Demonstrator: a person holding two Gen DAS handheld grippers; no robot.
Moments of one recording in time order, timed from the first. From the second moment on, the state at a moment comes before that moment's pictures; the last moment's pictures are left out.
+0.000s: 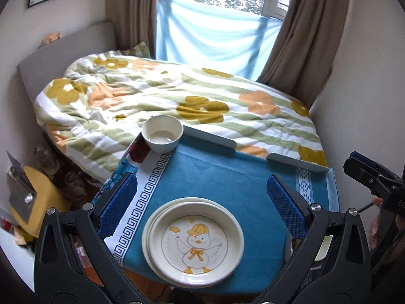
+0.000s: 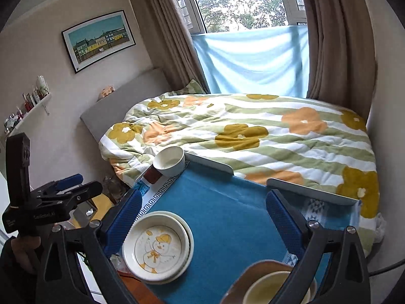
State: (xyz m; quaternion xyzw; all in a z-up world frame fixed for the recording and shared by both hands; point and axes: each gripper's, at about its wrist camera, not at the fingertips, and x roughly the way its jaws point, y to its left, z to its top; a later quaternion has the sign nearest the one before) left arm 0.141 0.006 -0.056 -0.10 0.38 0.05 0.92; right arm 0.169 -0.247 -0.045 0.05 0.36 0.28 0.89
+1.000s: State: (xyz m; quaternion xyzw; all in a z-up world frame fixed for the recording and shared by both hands) left arm 0.374 0.192 -0.284 -0.30 0.52 0.08 0.79; right arm 0.424 -0.007 -0.257 0.07 0.59 0.33 0.73
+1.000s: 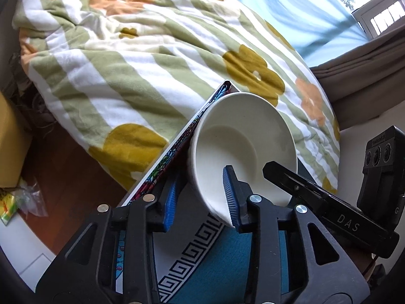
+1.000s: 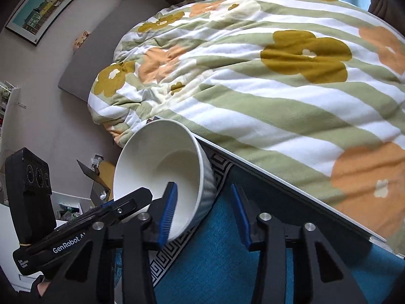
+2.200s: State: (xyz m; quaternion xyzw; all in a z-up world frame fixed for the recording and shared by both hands) left arm 0.214 -0.023 -0.098 -0.16 0.43 0.01 0.89; right arm 0.248 -0.182 -0.103 0.09 0.48 0.31 0.81
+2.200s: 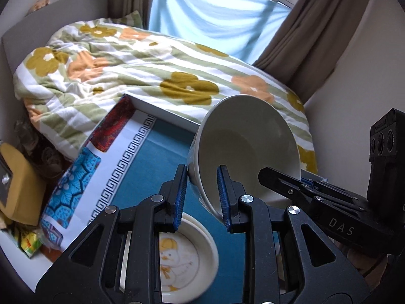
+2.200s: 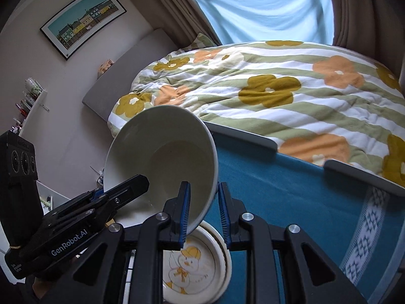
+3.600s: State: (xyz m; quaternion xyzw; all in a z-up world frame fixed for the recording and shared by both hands) left arm 0.154 -0.272 -0.220 0.01 0.59 -0.16 0.79; right arm 0.104 -0.406 -0.199 0.15 0.56 0.10 0.81
